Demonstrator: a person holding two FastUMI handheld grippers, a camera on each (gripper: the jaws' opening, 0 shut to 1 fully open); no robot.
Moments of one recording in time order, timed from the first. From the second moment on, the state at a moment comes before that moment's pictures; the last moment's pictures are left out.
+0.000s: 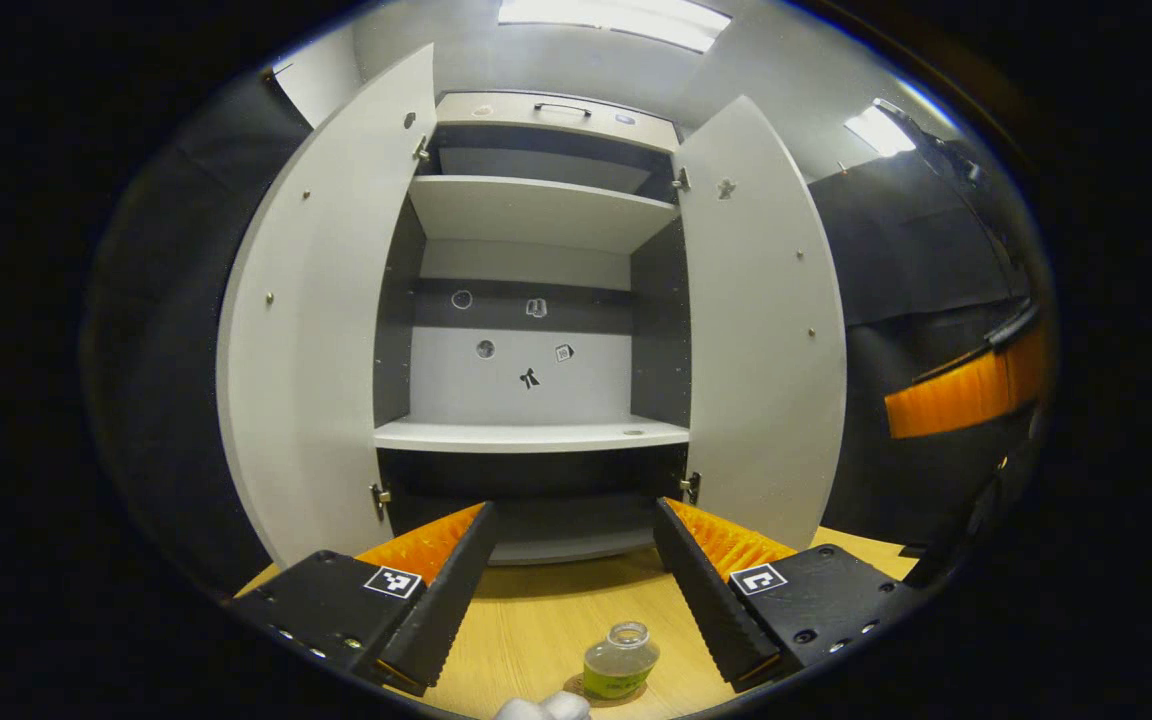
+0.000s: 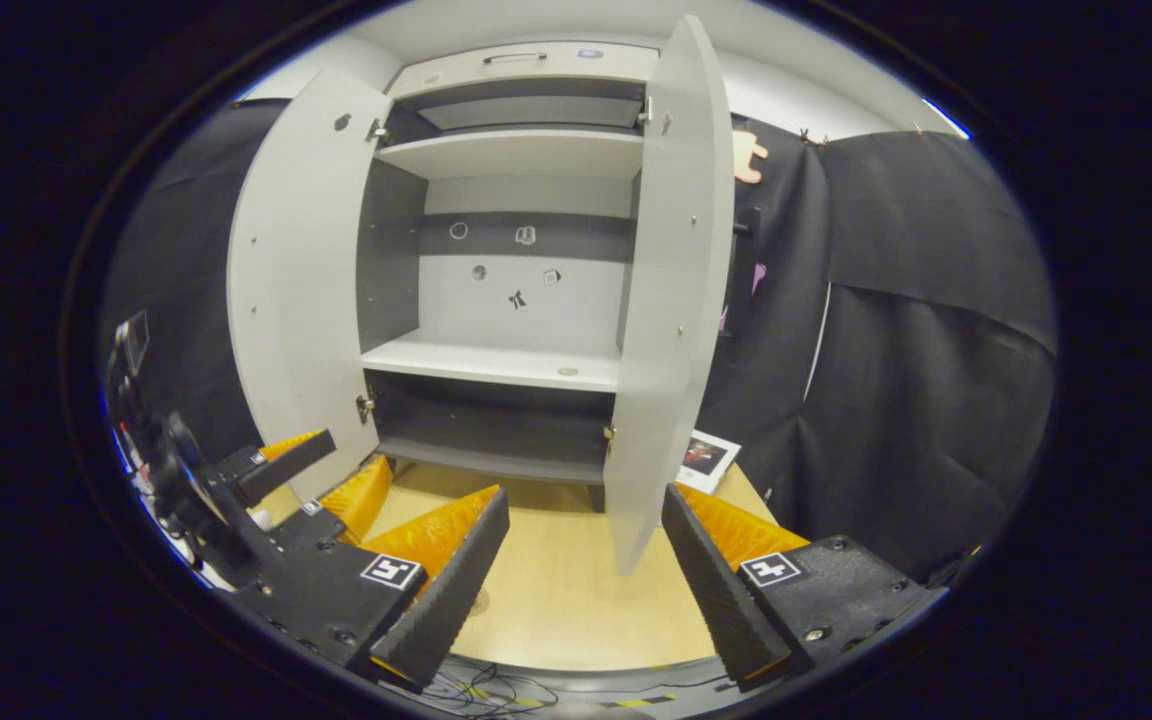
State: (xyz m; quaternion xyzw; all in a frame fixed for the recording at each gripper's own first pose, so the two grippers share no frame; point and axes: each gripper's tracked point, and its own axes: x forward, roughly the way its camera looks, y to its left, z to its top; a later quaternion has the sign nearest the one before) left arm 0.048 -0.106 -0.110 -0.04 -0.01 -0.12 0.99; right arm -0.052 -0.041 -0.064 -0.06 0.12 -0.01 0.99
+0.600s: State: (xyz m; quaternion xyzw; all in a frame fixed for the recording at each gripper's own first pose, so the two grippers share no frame) left arm -0.001 0.008 -0.067 0.00 0.03 0.01 1.00; right arm -0.035 -0.041 -0.051 -0.01 0.07 0.01 1.00
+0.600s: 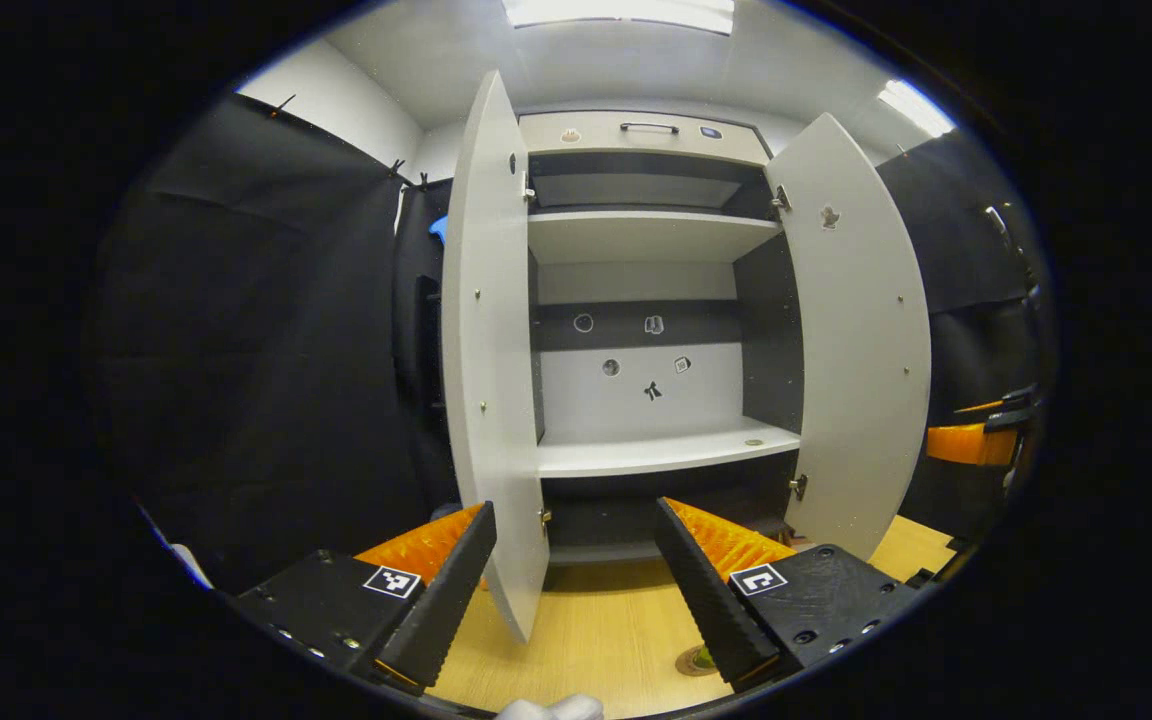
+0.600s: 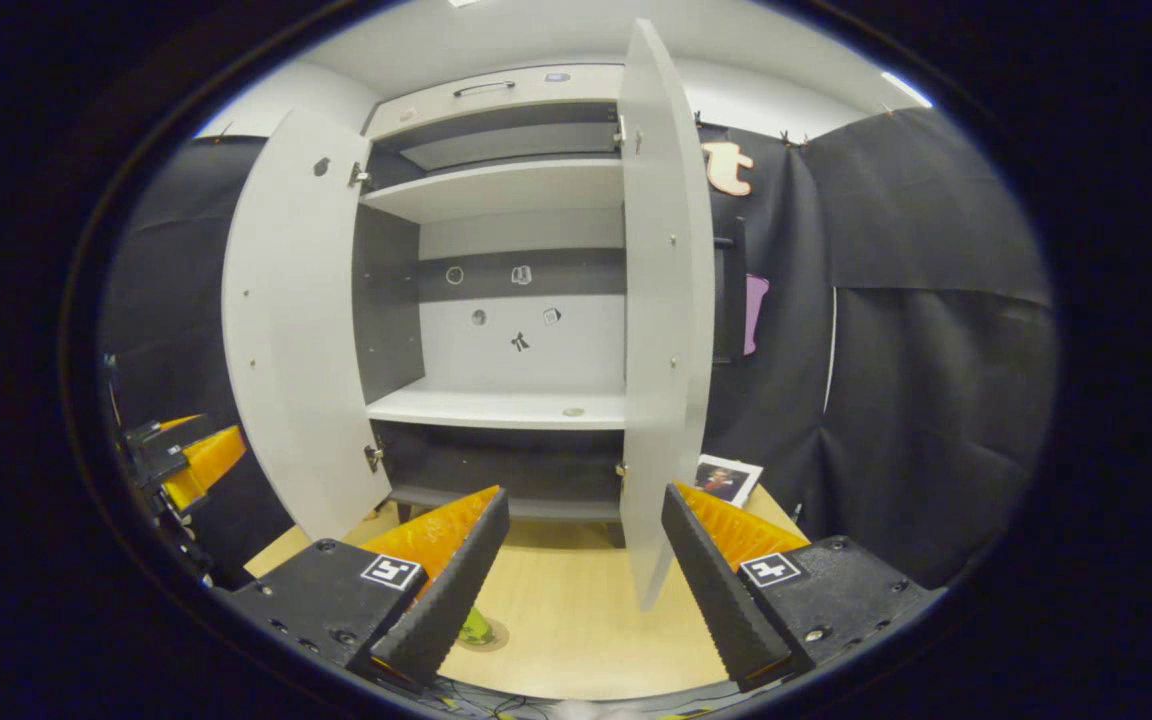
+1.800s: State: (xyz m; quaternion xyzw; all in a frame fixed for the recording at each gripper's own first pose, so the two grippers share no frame) left arm -0.001 -0.091 -0.028 -0.02 0.03 0.11 0.99; right arm 0.021 -0.090 0.013 0.04 0.00 0.06 1.00
